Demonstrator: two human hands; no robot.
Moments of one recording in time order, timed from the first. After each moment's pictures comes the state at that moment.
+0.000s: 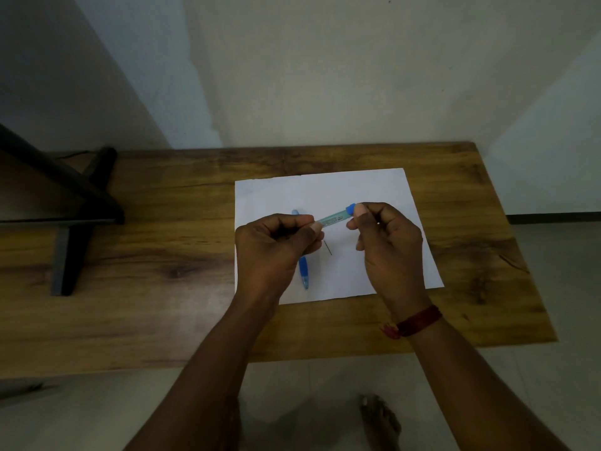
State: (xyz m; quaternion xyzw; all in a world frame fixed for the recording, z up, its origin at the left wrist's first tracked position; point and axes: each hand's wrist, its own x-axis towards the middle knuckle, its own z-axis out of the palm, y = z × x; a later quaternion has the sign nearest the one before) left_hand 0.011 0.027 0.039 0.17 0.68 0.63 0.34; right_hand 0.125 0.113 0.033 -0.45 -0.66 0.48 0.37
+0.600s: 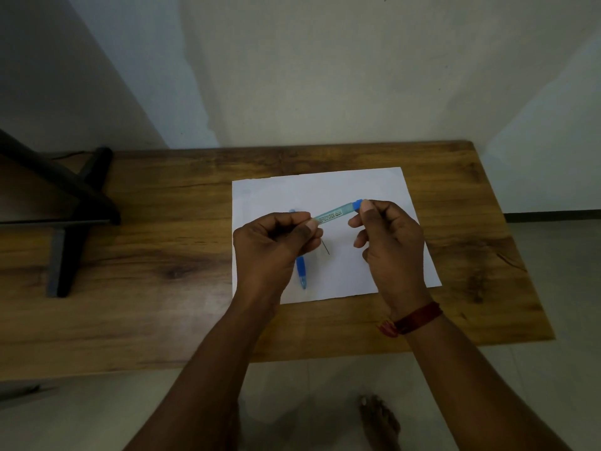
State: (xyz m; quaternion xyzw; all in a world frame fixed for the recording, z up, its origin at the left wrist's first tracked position) left_hand 0.014 0.028 0.038 0.13 0.66 0.65 0.35; right_hand 0.126 0.113 0.039 -0.48 -0.59 0.53 0.37
